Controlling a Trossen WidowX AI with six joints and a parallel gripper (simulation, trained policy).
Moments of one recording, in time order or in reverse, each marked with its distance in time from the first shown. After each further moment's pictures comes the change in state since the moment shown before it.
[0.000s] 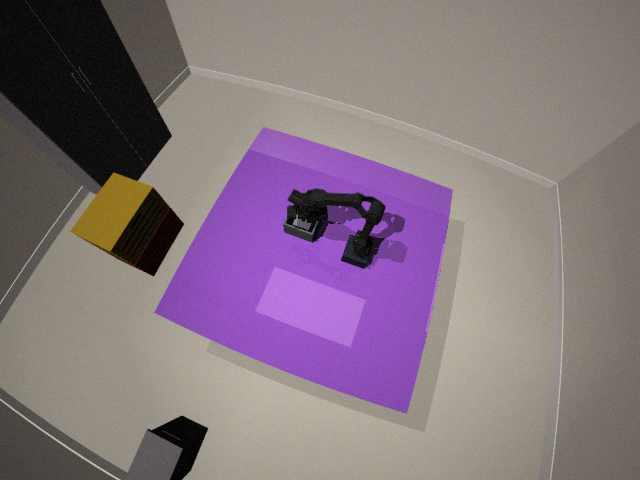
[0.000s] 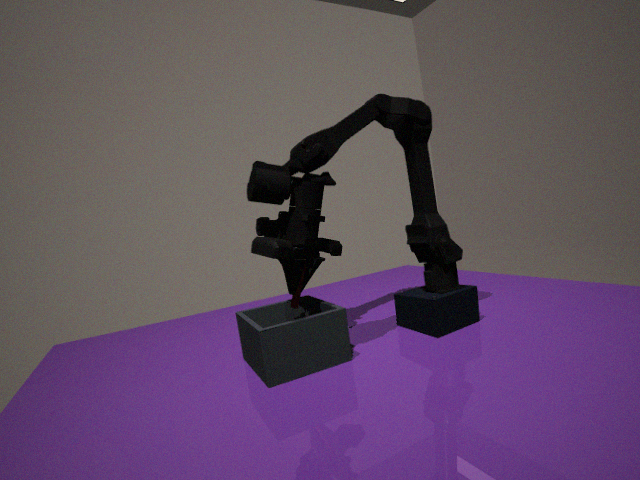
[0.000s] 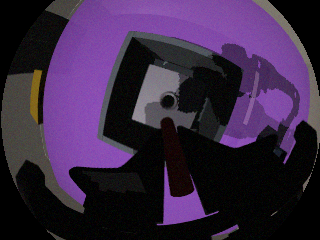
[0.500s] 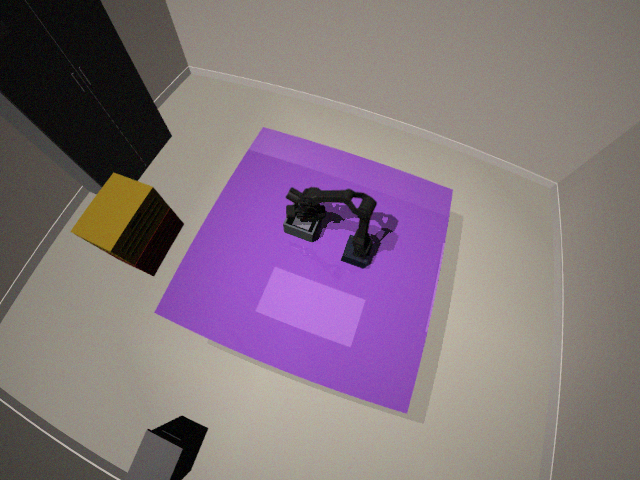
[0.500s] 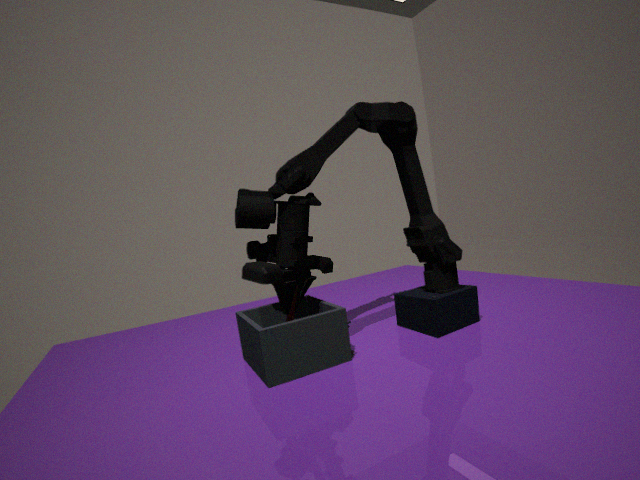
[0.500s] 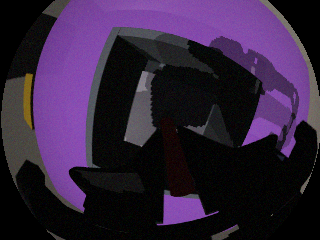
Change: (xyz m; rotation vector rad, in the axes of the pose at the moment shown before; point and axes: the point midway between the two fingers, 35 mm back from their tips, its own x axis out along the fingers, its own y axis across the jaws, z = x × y) arm 0.041 -0.003 0.014 0.014 0.049 -0.050
